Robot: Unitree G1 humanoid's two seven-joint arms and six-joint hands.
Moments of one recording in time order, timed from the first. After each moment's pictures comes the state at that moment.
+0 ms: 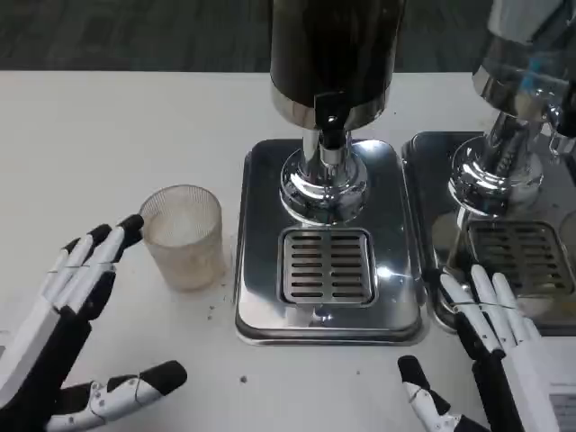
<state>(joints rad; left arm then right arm) 0.37 0.55 0.15 0.14 0.55 -0.80 0.23 0.52 -0.31 0.24 -0.12 -0.90 -0.31 -0.59</state>
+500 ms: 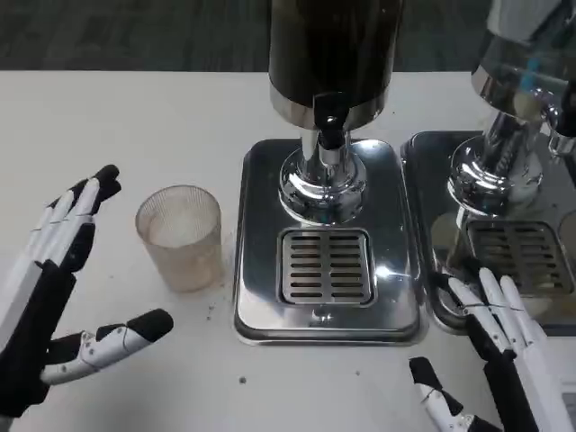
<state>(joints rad) 0.22 0.54 0.14 0.28 0.50 -0.82 0.26 0.50 -0.35 0.23 -0.09 -0.84 -0.35 -0.58</state>
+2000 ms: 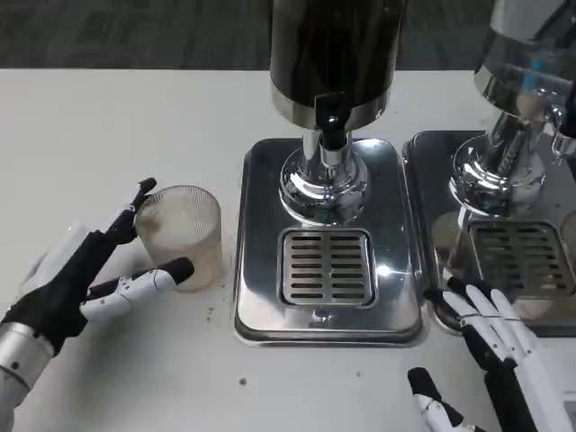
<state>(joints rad) -0.22 0.54 -0.02 0.83 0.24 -0.73 -0.13 0.54 -0.35 0.22 -0.12 -0.82 -0.37 -0.54</state>
